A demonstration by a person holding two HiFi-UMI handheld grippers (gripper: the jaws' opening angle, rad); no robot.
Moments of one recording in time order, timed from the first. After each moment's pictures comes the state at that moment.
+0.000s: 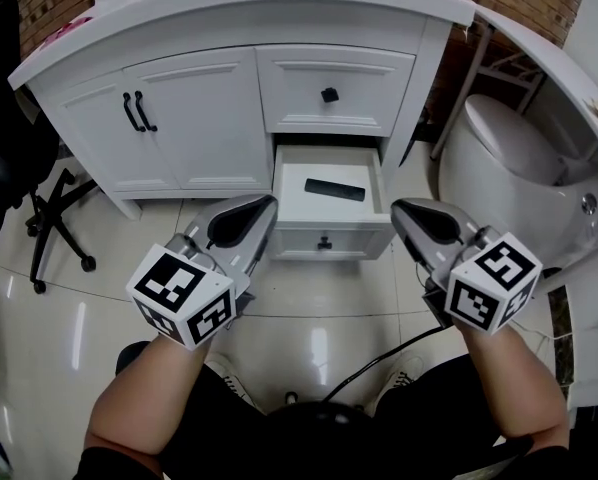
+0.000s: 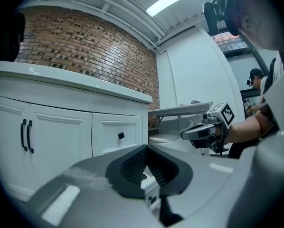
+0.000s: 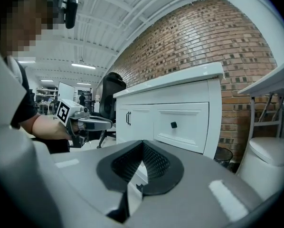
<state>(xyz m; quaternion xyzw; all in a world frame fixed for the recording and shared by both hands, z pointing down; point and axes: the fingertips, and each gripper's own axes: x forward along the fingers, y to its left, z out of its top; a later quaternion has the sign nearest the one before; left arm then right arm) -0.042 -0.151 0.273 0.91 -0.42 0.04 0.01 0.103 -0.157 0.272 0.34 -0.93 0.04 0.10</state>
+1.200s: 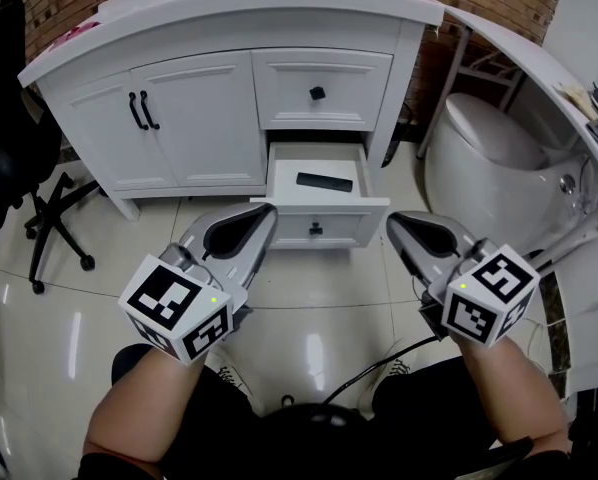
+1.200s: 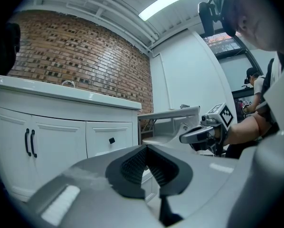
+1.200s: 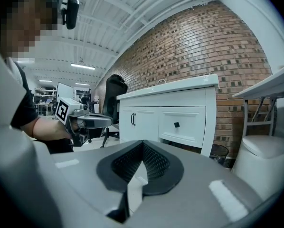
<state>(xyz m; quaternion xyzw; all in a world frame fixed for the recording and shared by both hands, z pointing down) -0.027 -0.077 0.248 0.91 -0.41 0.04 0.00 0.113 -0.081 0.260 0.35 -0.93 0.04 0.10</state>
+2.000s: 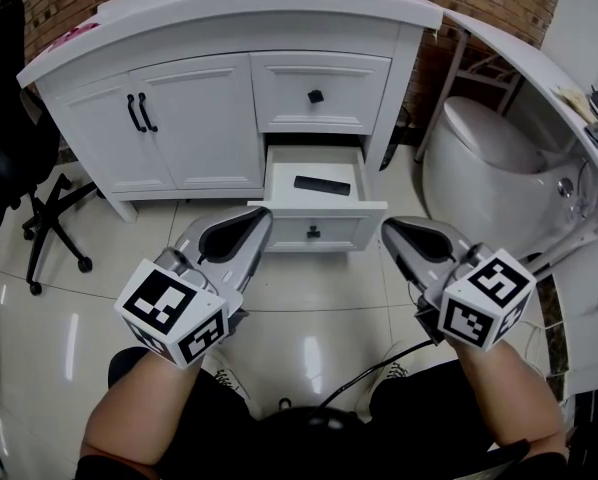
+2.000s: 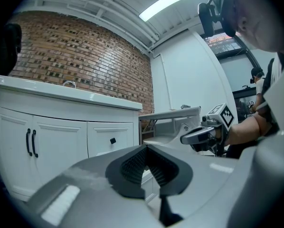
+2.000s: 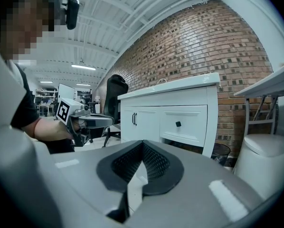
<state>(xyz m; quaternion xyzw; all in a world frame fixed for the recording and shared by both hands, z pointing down) -0.030 -0.077 0.248 0.91 -0.41 0.04 0.00 0.109 -0.079 0.261 0.35 -0.93 0.05 0.10</state>
